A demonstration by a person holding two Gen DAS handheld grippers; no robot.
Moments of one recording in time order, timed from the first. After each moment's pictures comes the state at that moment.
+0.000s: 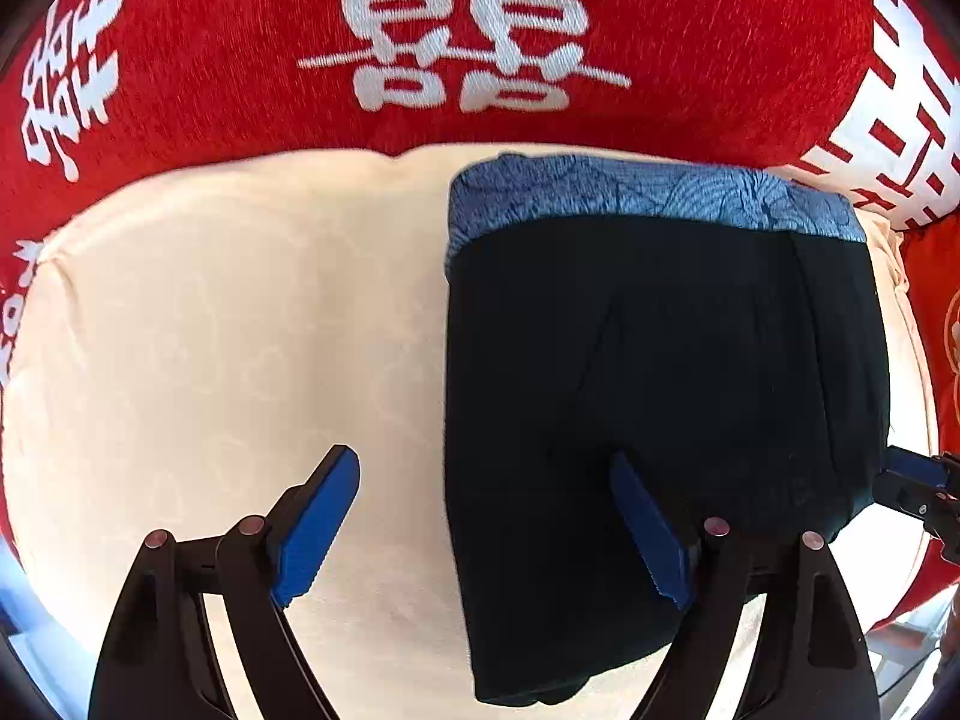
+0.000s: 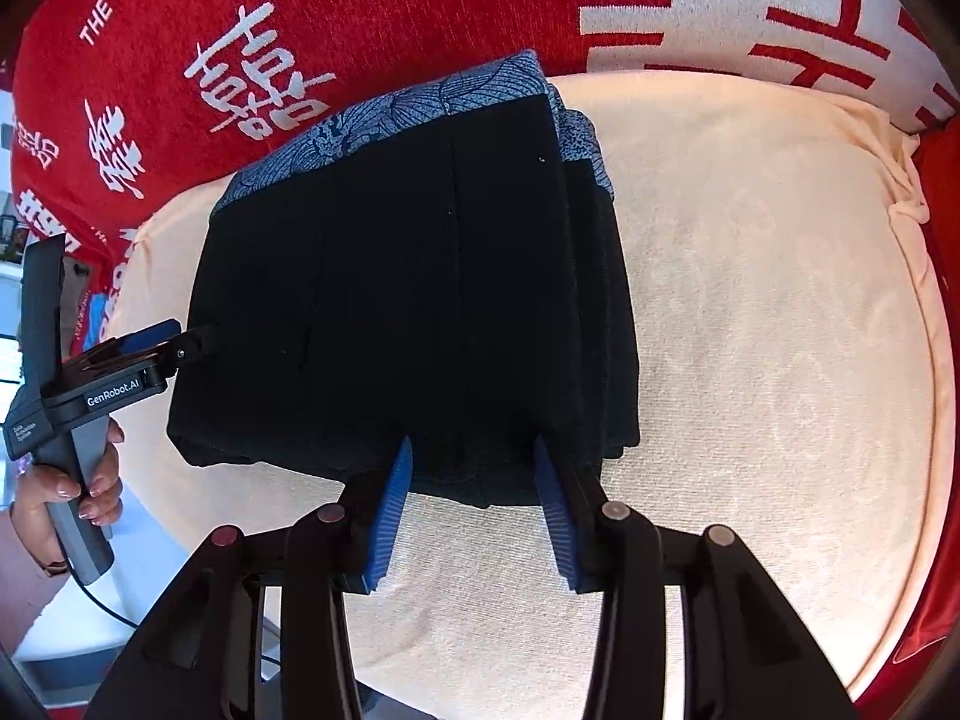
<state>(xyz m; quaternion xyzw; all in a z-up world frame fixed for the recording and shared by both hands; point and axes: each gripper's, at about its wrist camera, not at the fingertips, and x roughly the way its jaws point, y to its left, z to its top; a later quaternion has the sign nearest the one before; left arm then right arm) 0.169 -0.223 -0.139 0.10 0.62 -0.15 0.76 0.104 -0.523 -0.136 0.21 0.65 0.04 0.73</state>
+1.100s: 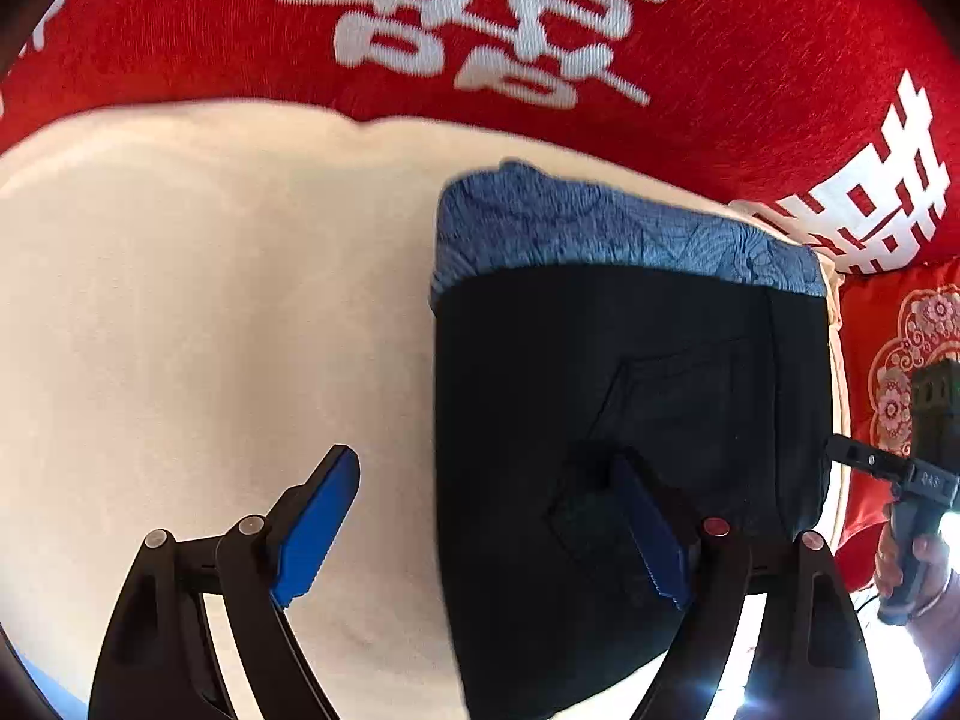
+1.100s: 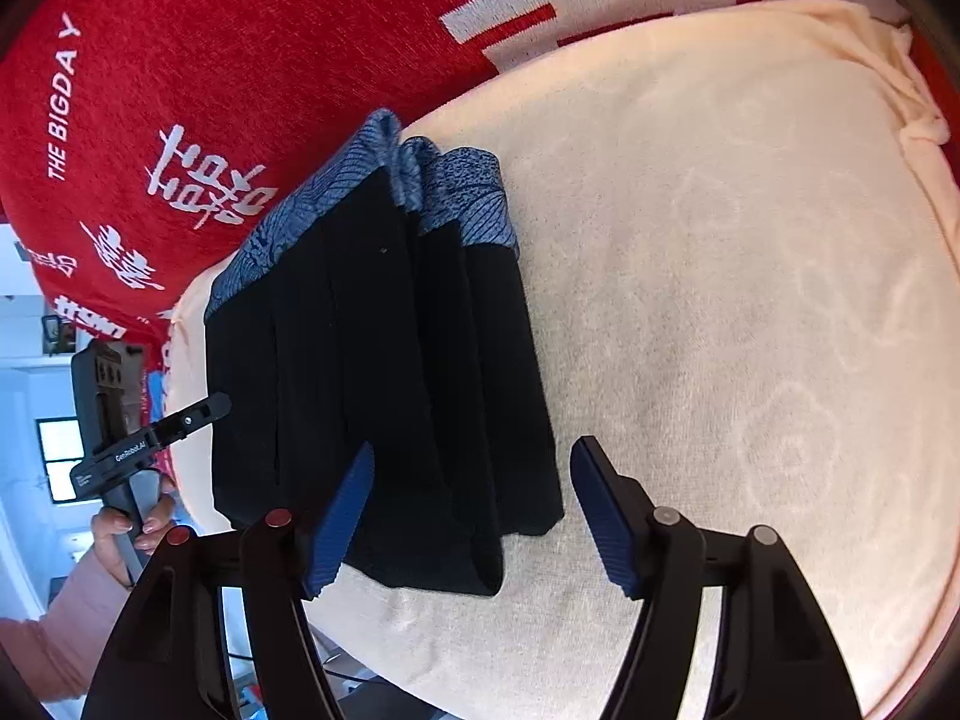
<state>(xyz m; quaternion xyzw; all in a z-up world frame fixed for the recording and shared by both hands) 0.213 -0.203 -0.152 -0.01 0.67 -0.22 0.70 0.124 -0.598 -0.171 0.34 0.64 0.05 0.68</state>
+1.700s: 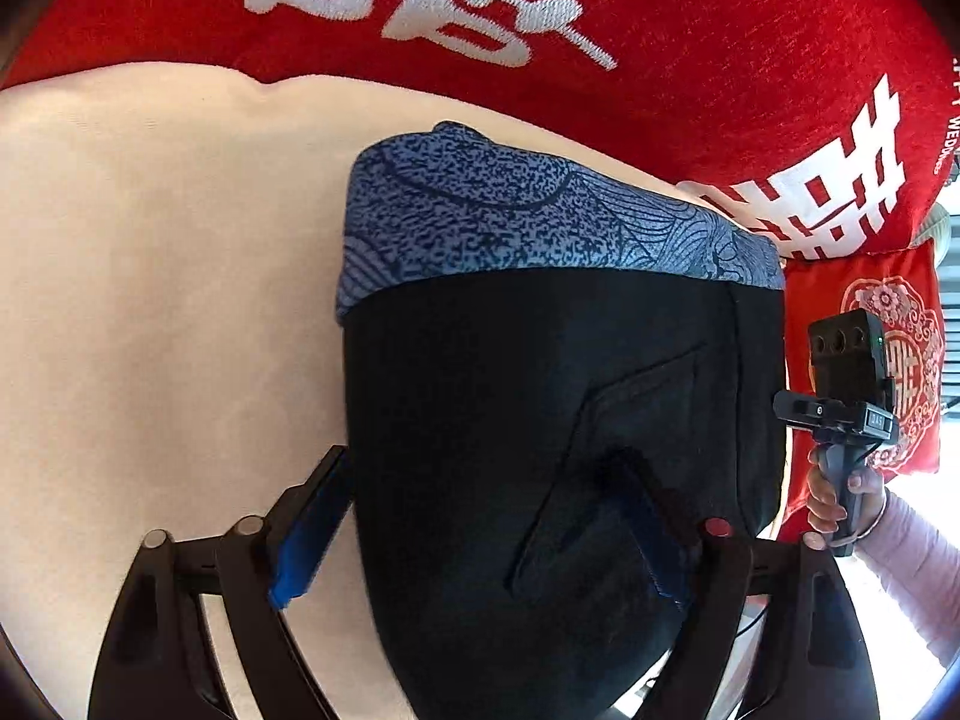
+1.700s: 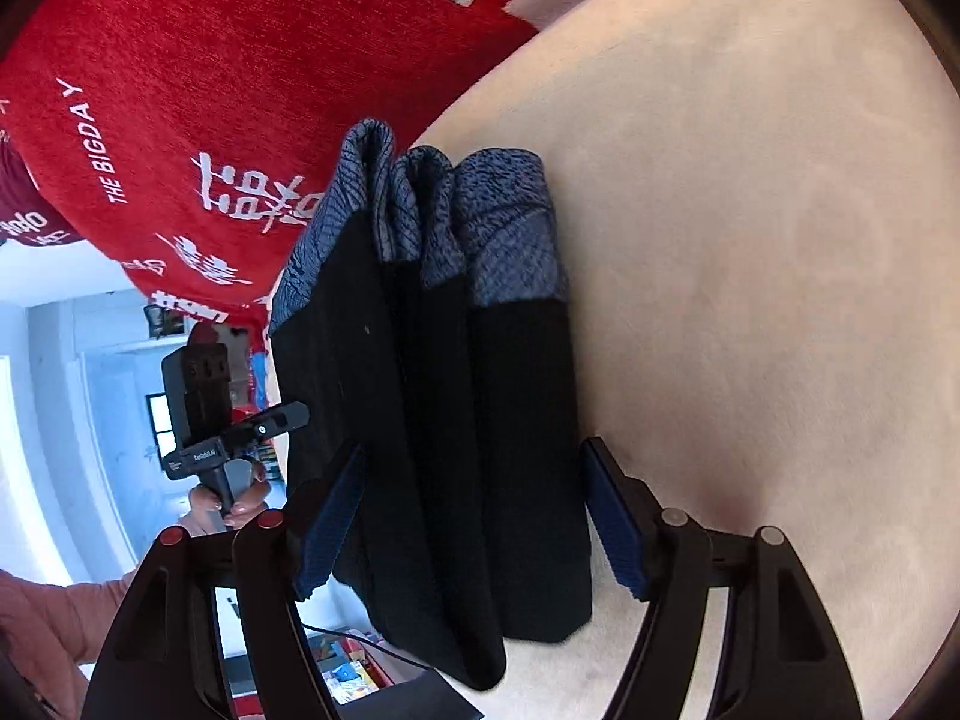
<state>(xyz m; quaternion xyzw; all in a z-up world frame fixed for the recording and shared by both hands) 0.225 -0.216 -0.183 -0.07 0.70 -0.30 0.65 0.159 -0.609 -0.223 0.44 0.61 0.18 0.63</state>
